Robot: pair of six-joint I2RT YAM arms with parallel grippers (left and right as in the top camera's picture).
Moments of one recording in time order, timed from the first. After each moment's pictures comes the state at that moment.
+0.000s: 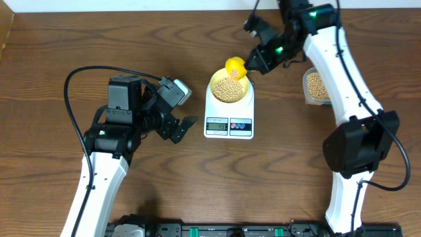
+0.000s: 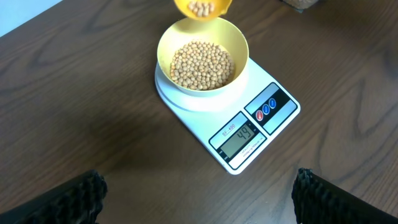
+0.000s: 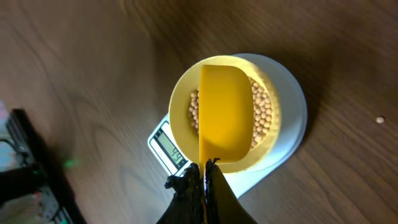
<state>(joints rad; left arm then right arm) -0.13 1.18 0.98 -0.65 0.50 0.51 0.26 2.14 2.15 -1.28 -0.62 -0.32</state>
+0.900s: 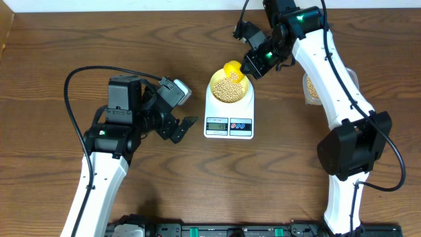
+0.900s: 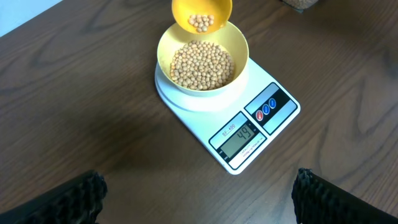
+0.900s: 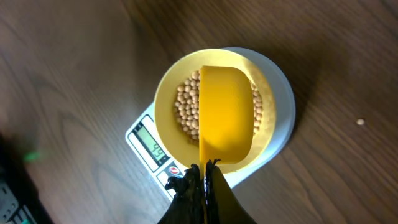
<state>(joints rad) -0.13 1.18 0.98 -0.65 0.50 0.51 0.33 2.14 2.15 -1.28 -0.46 -0.36</state>
